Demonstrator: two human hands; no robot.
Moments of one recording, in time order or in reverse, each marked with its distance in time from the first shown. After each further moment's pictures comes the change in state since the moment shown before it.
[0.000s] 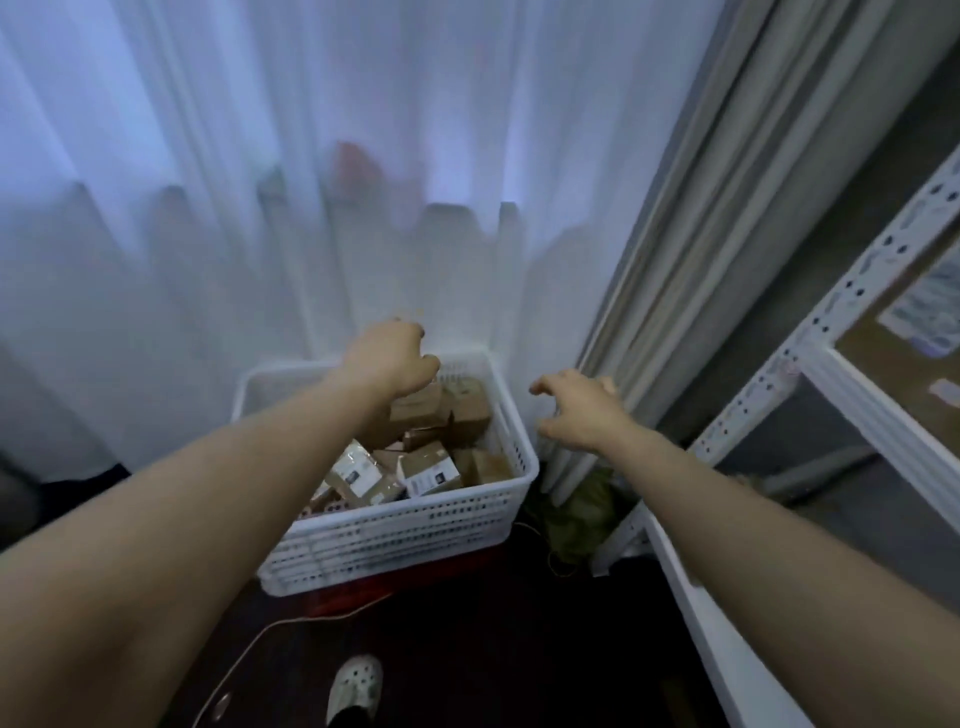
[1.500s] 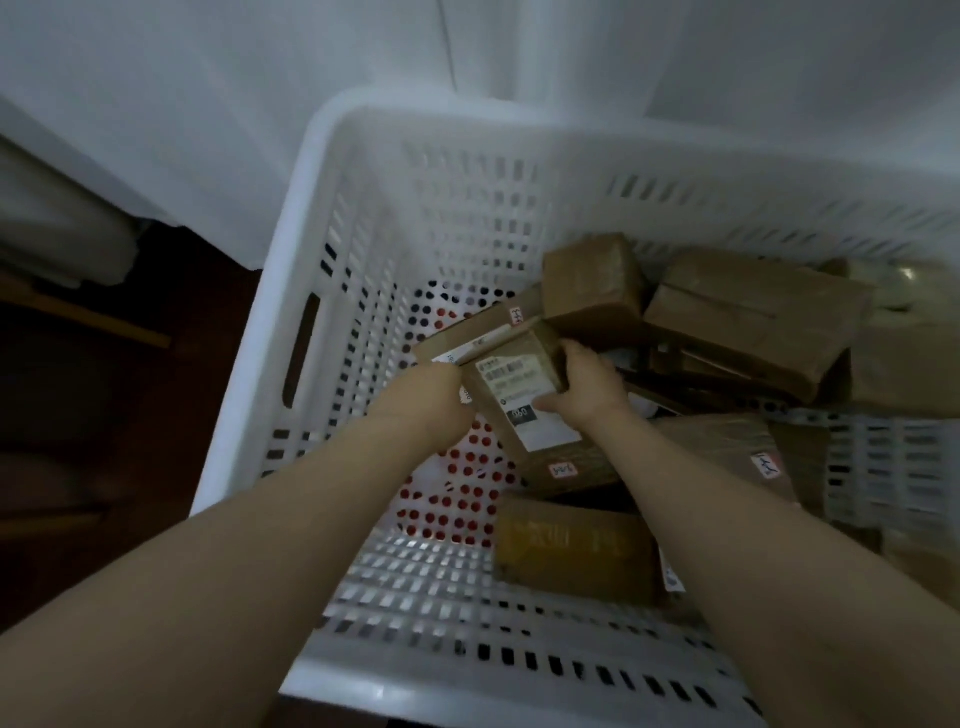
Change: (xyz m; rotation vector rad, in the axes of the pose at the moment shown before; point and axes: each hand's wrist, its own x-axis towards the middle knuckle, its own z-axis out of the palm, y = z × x) left_hand 0.198 -0.356 0.391 -0.173 -0.537 -0.520; right_hand 0.475 -0.187 0.480 0.337 -0.443 -0.101
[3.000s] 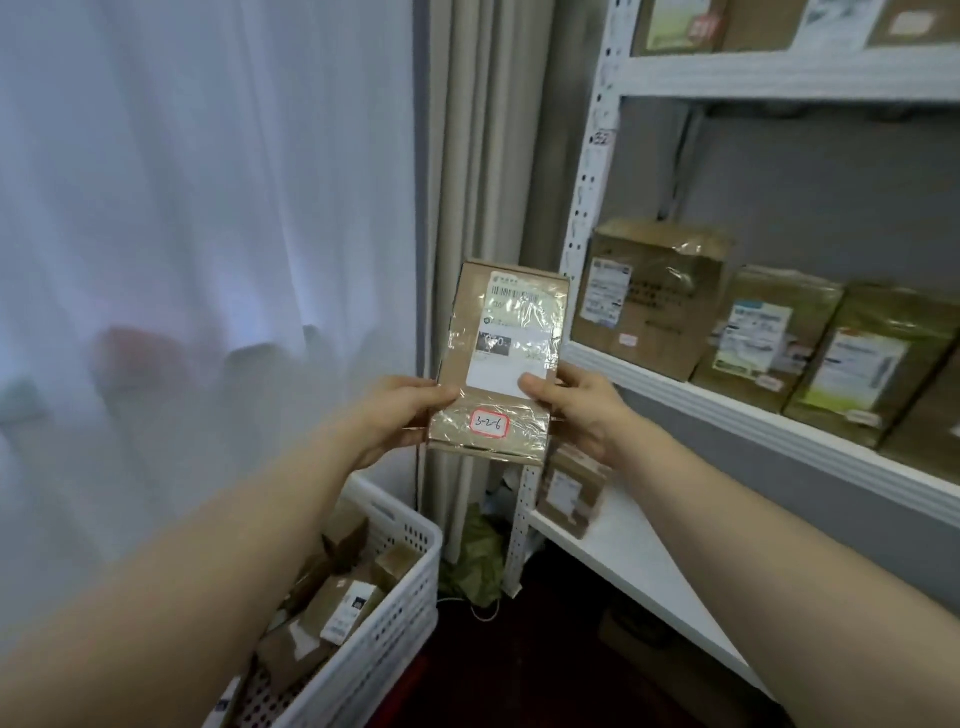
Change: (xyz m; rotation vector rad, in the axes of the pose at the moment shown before) left_hand -0.604 0.233 -0.192 -0.549 -0.536 1.017; right_hand -0.799 -0.086 -0.242 1.351 1.179 0.052
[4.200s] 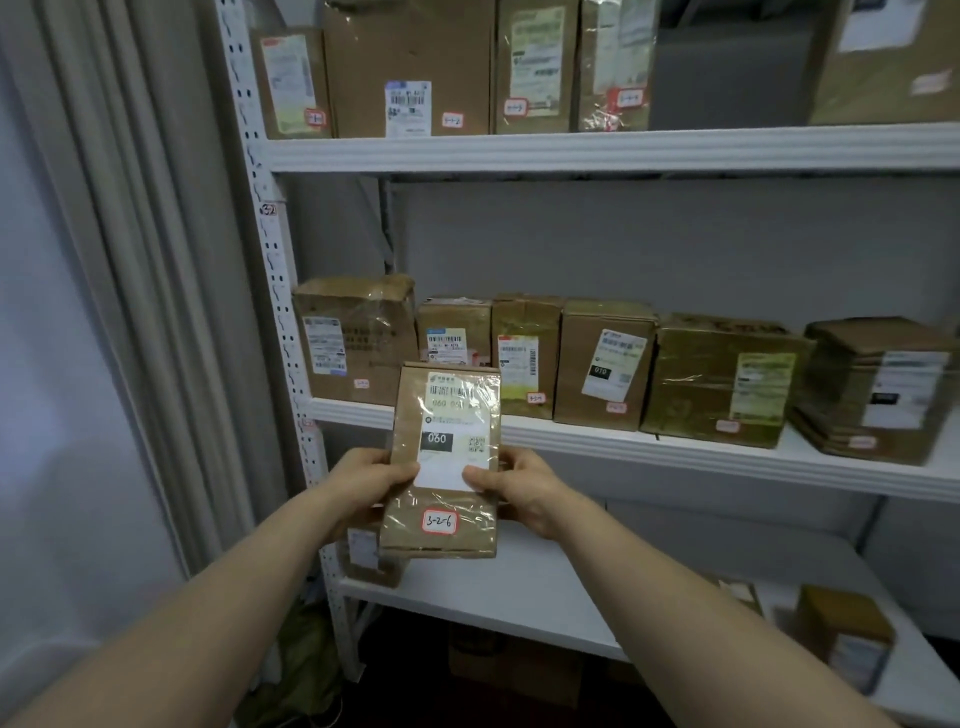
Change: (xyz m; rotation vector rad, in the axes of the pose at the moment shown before) left_hand 0.003 0.019 0.278 0.301 -0.317 0.027; right_hand -0.138 0.025 -0.236 0.023 0.347 0.031
